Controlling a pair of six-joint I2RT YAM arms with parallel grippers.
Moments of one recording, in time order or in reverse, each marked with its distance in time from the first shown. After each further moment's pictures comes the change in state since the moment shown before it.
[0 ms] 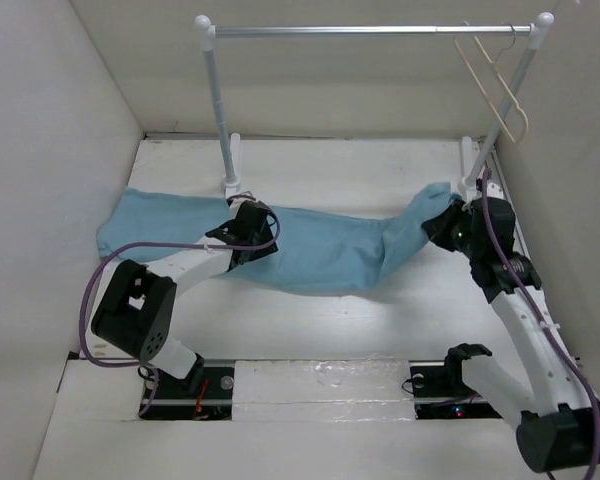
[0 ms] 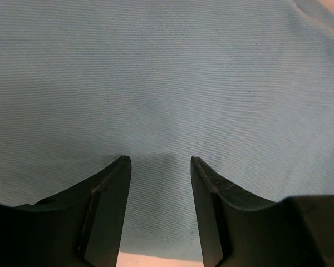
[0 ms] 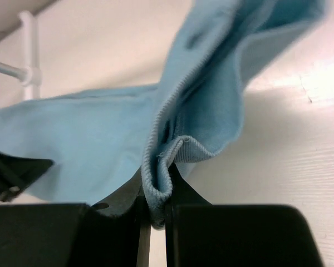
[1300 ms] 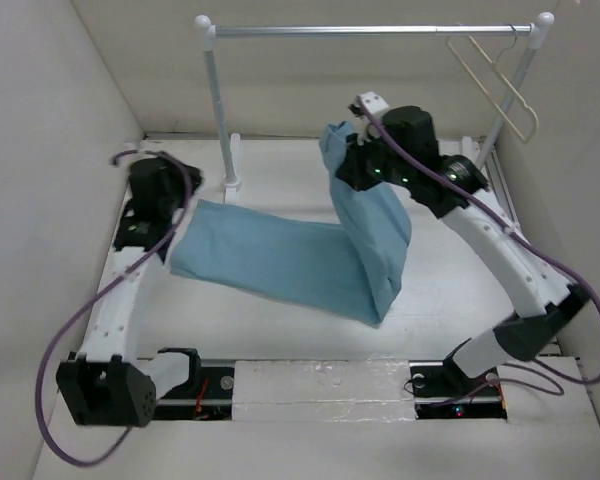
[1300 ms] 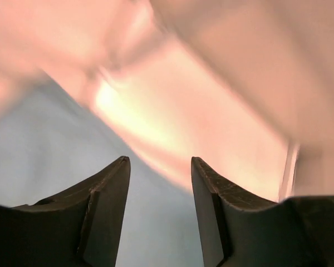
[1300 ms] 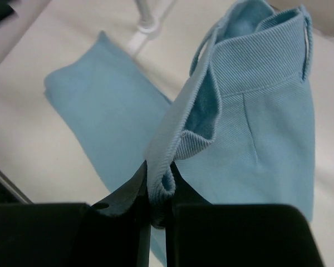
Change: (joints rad) left arm 0.272 -0.300 0.212 -0.061 0.101 -0.073; right arm 0.516 0.539 0.966 -0.362 0.015 -0.415
